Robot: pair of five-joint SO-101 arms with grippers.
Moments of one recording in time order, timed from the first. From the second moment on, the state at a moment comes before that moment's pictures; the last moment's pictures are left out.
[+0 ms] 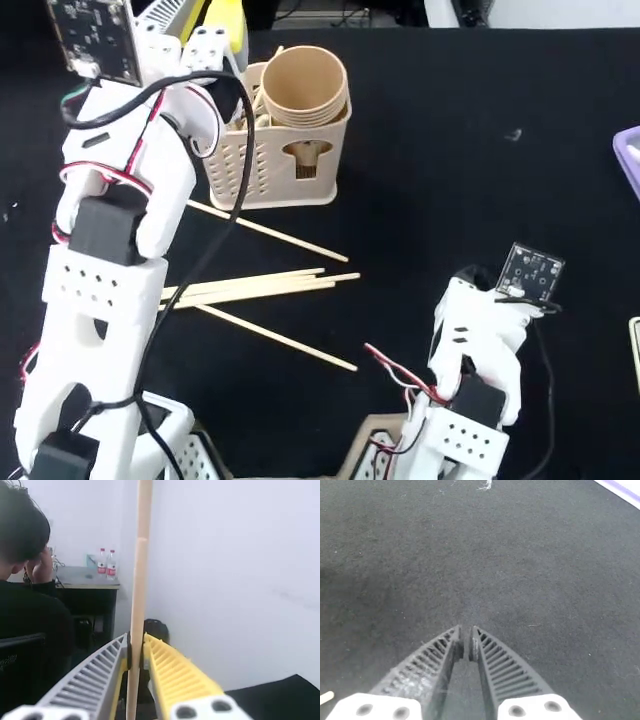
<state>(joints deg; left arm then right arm) 11.0 -31.7 2.9 24.7 4.4 23.9 -103.2 96.8 50.4 -1.8</state>
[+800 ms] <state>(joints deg) 3.9 -31.6 26.6 11.9 4.4 23.9 -103.2 96.8 50.4 -1.8</state>
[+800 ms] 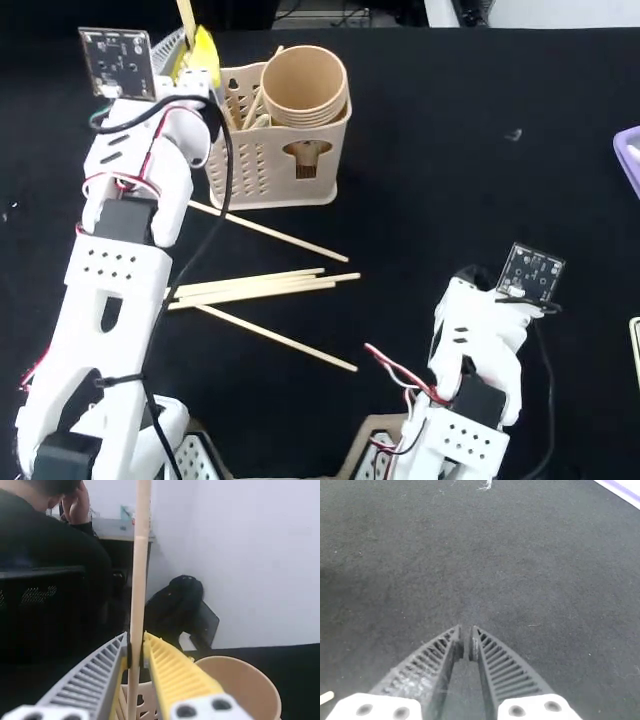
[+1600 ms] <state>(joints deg) 3.9 -24.9 27.8 11.9 11.5 23.9 -103.2 96.8 50.4 -1.8</state>
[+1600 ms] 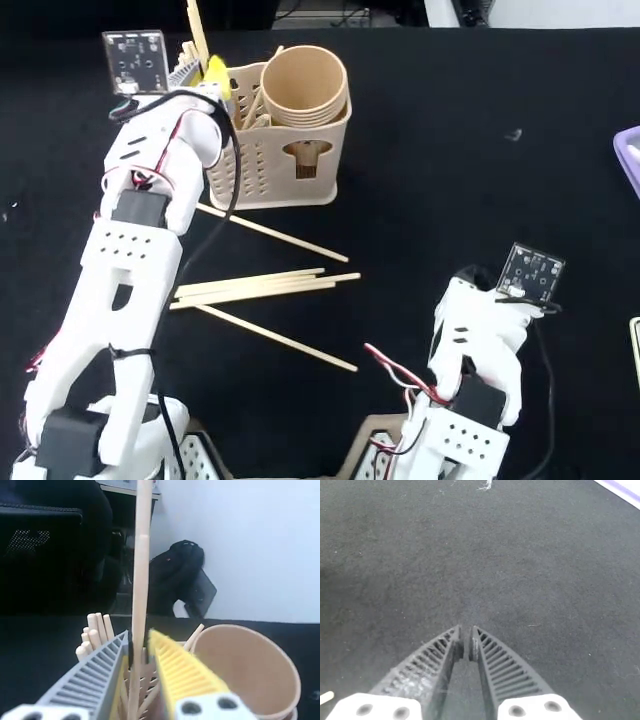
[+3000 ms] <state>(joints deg) 22.2 -15.0 32.7 61.8 -21.9 23.9 -103.2 96.8 50.4 -1.8</state>
